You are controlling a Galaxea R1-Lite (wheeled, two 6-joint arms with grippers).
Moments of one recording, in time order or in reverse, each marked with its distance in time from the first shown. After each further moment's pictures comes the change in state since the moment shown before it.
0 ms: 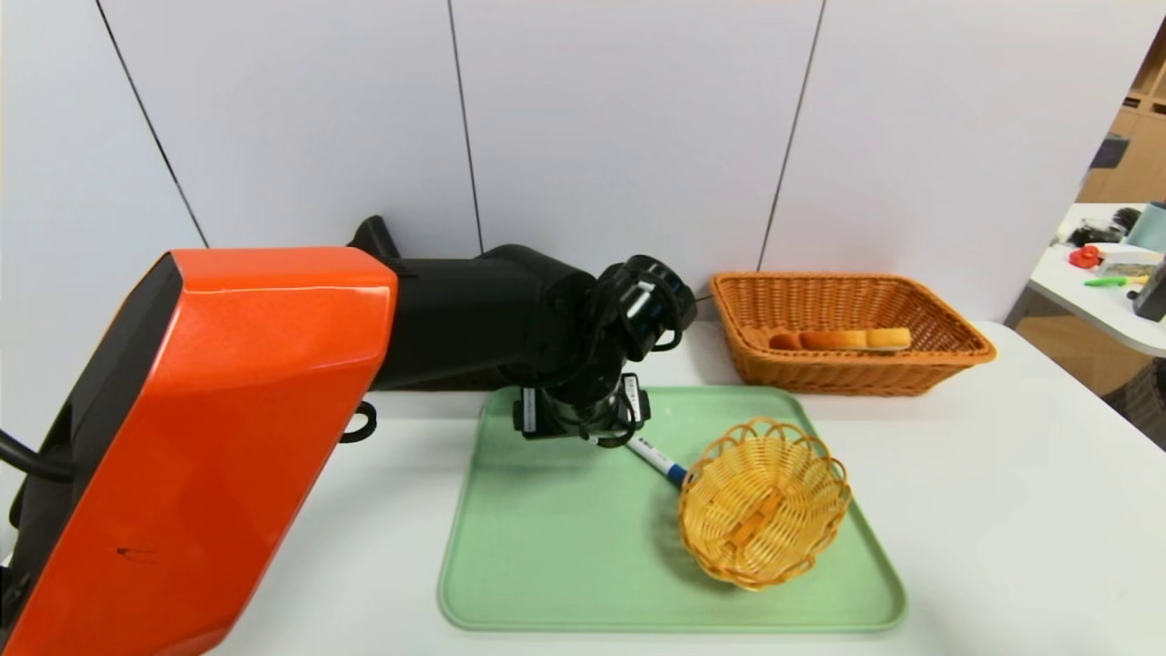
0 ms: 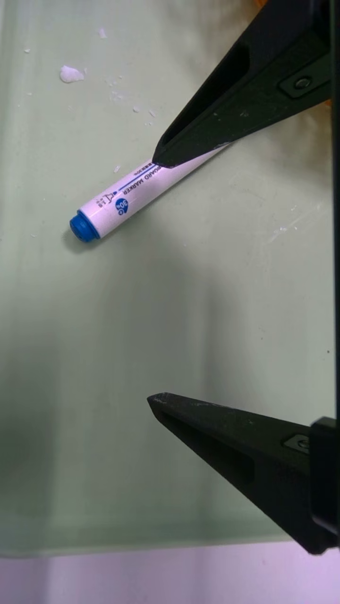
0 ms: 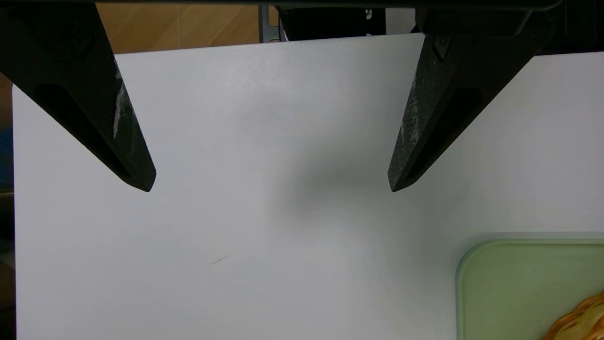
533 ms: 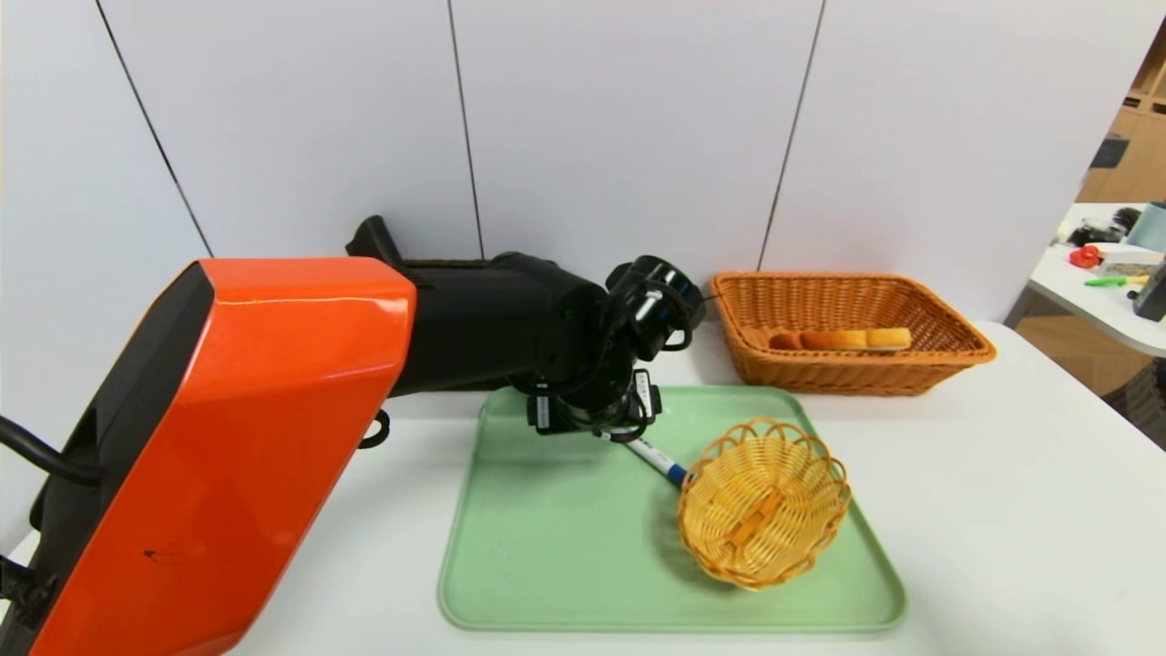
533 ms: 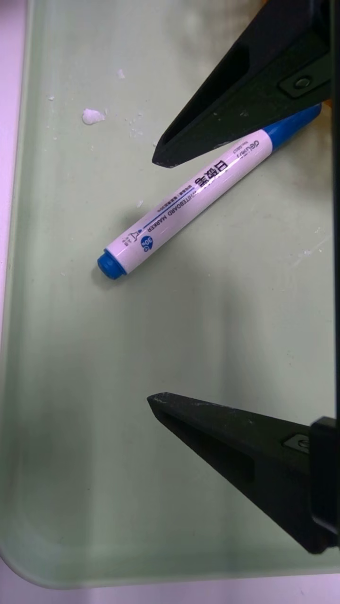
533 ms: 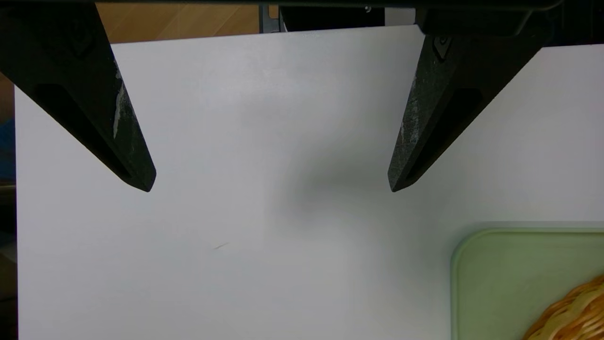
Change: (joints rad) left arm -0.007 0.020 0.000 -0.081 0.011 0.019; right arm 0.010 0.032 -0.020 -0.018 0.001 0.000
